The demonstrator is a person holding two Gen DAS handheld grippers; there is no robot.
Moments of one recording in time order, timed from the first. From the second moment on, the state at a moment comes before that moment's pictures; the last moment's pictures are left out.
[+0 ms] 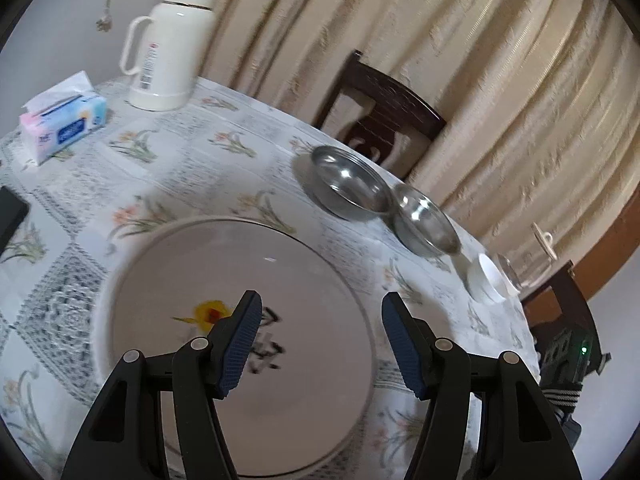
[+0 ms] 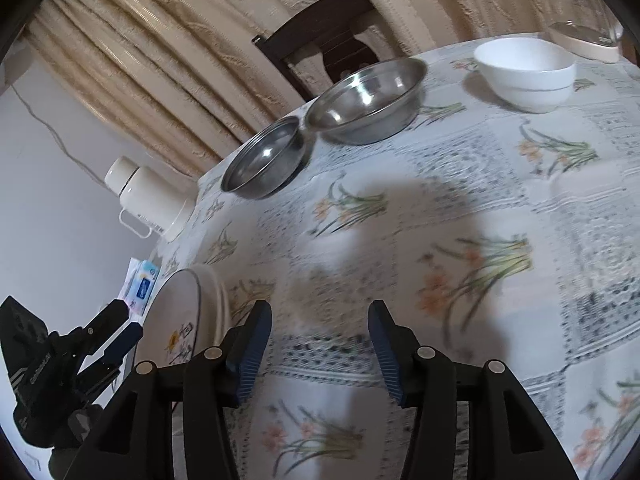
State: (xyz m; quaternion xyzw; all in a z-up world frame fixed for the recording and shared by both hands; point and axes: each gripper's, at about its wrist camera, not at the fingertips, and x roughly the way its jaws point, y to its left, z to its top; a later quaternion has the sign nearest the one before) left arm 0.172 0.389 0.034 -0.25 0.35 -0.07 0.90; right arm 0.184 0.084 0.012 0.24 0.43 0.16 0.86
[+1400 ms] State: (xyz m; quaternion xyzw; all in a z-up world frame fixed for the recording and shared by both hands) left arm 0.364 0.223 0.006 -0.25 0.43 -0.08 0.86; right arm 0.186 -0.024 -0.002 0.31 0.38 0.11 0.86
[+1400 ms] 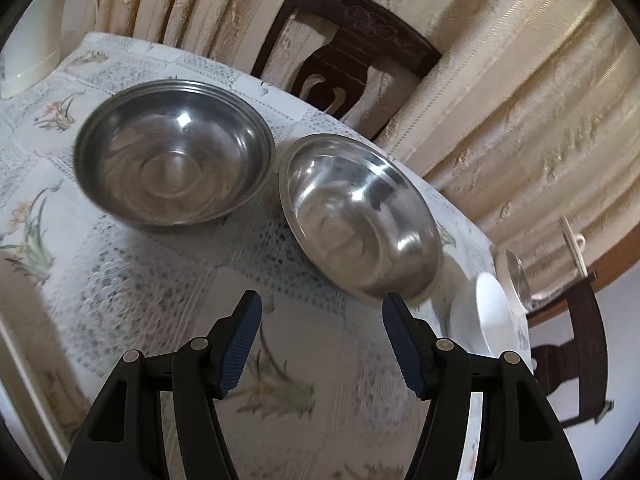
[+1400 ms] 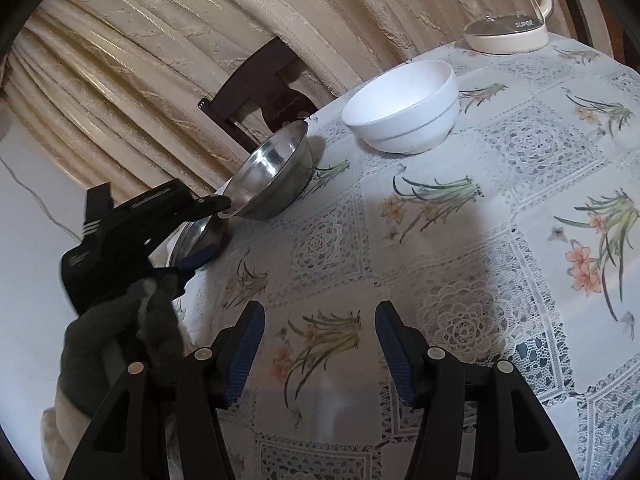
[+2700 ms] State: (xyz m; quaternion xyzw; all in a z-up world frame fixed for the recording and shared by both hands) left arm 0.338 0.209 -0.015 -0.22 0.46 -0.08 0.86; right arm 0.186 -0.025 0.002 0.30 0.37 0.10 0.87
